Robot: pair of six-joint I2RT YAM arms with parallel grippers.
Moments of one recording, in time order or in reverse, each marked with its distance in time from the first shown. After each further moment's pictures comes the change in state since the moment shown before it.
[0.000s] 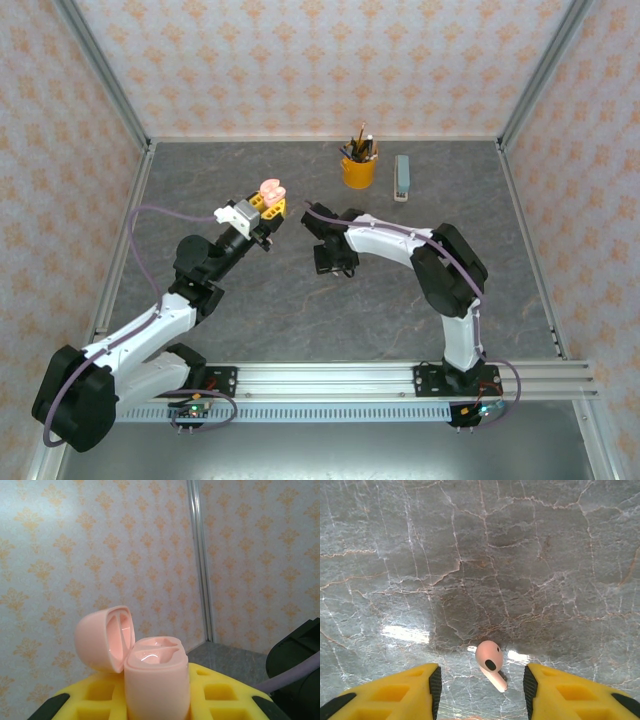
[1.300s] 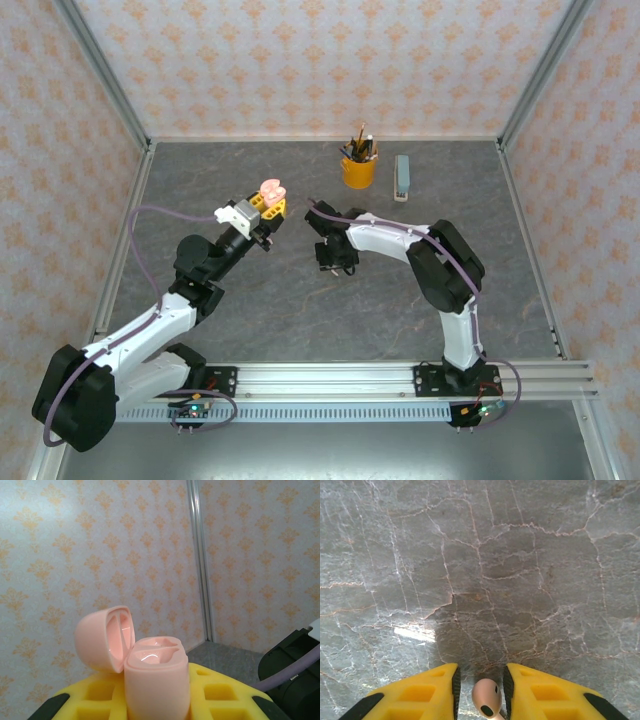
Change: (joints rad) left arm 0.000 0.000 0.000 0.000 0.001 -0.001; right arm -0.035 0.035 -0.016 0.078 -0.042 -0.002
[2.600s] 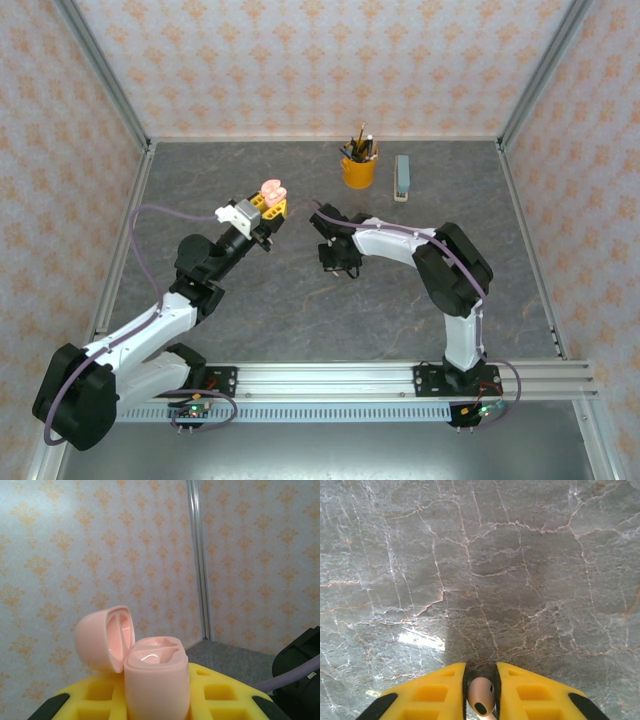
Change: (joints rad) left arm 0.000 0.009 0.000 -0.001 0.003 -0.015; right arm -0.006 -0.053 -0.090 0.090 0.003 0.008
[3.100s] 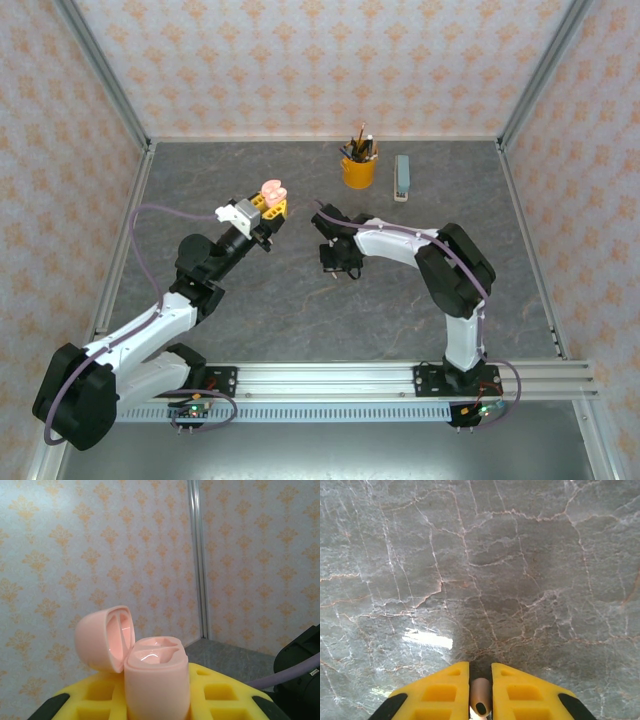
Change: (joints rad) left arm 0.000 0.000 0.000 -0.010 0.000 -0.014; right arm -0.006 -0.019 -0.018 0.002 -0.016 0.022
